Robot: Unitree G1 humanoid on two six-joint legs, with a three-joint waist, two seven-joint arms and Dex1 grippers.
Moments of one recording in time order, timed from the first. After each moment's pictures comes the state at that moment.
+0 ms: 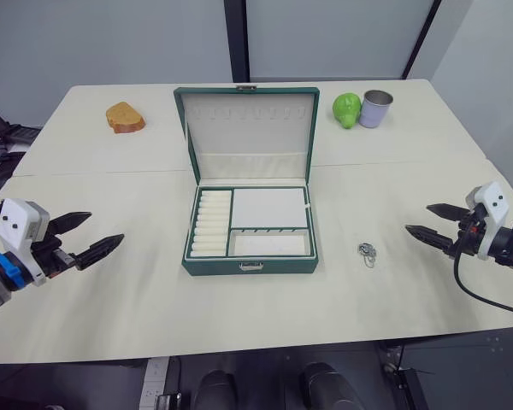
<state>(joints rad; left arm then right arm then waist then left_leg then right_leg) -0.01 0.92 0.52 0.12 -0.52 0.28 -1.01 -0.31 -0.86 -0.25 0.22 0.37 0.38 1.04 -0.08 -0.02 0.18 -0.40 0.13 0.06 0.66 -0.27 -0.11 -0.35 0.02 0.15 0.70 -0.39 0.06</state>
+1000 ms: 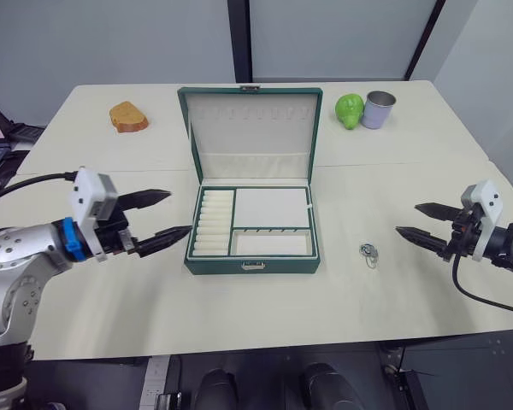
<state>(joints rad) -0.23 0.89 0.28 -0.27 -0.67 0.50 -1.06 -0.22 -0.86 -0.26 -0.04 0.47 0.50 1.02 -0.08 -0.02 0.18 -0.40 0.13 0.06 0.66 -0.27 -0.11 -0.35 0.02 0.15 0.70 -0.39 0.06</state>
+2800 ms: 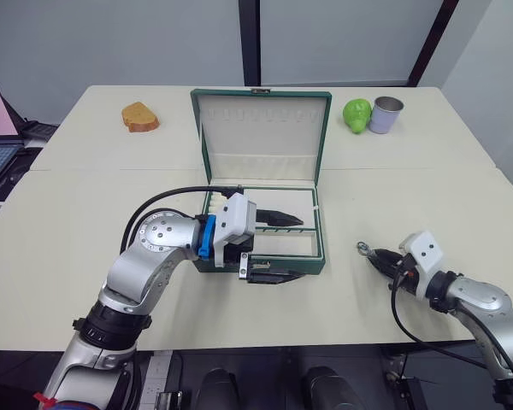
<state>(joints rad) -0.50 0.56 -0.19 -0.28 -0.47 0.34 -1.17 0.01 -0.64 -0.09 -0.23 0.27 0.42 0.68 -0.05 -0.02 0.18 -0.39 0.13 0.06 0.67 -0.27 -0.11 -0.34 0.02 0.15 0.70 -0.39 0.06</state>
